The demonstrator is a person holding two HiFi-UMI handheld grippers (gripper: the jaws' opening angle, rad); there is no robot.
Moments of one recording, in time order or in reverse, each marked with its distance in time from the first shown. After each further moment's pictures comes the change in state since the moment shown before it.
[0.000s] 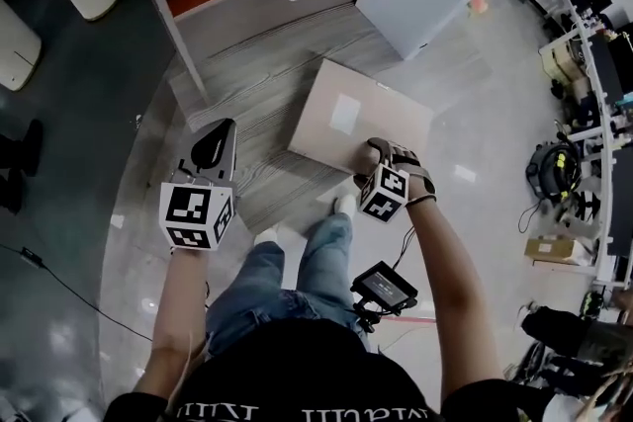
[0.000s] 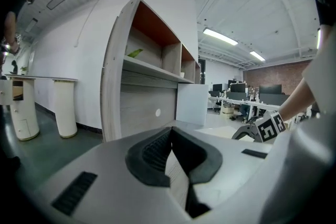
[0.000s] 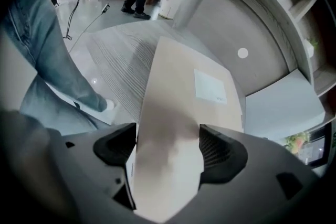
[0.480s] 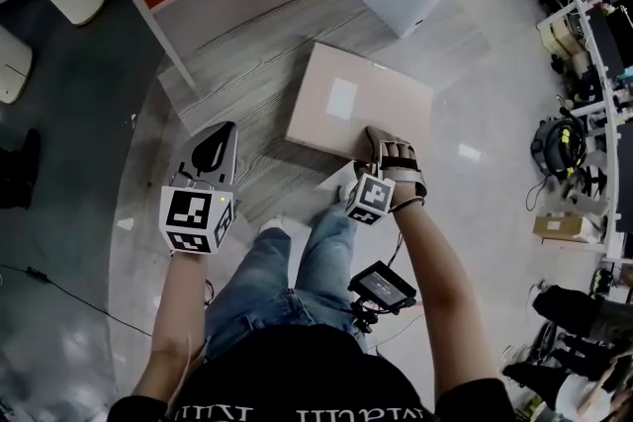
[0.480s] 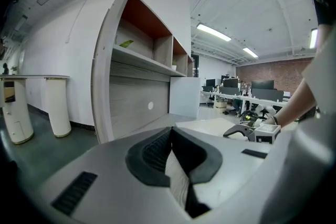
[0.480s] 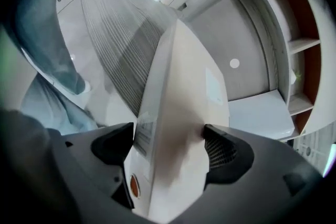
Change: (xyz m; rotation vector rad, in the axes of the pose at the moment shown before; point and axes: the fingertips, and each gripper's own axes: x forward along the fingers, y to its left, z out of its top) left arm -0.006 -0.020 -0.025 0.034 0.048 -0.070; right arm 0.016 0.010 -0.010 -0.130 0.093 -0.328
